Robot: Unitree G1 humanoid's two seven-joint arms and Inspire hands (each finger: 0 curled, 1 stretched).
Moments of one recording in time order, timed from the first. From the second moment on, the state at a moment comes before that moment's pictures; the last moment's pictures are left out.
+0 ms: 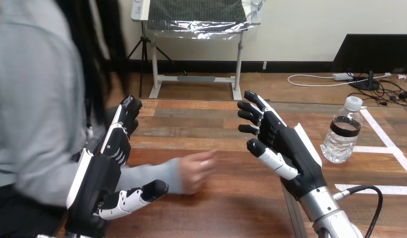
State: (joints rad) left arm 0.06 0.19 0.02 0.50 -0.19 -1.03 -0.35; right arm -0.39 -0.12 -0.10 1.10 0.10 -1.01 0.45
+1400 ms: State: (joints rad) left arm 0.06 0.19 0.02 0.50 -0.21 -1.03 -0.38; right arm -0.39 -0.12 -0.10 1.10 0.11 -1.01 0.46
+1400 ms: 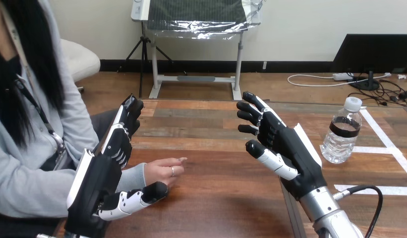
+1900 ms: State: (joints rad) left arm 0.06 0.19 0.03 0.50 -0.23 -1.03 -0.40; right arm -0.40 -0.13 -0.12 1.10 0.12 -1.01 0.47
